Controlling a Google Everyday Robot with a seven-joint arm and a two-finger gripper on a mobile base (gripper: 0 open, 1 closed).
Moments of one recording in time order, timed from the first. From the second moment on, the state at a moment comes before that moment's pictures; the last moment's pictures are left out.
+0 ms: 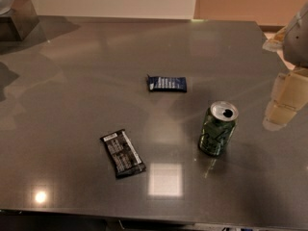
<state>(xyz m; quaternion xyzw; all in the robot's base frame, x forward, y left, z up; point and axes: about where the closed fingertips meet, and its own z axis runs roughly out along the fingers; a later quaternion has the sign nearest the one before) 0.438 -0.217 0.976 -0.60 0.78 -0.03 0.16</state>
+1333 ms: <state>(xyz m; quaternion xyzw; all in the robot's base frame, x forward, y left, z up) 0.437 -0.183 0.930 -0.65 0.74 0.03 0.19</state>
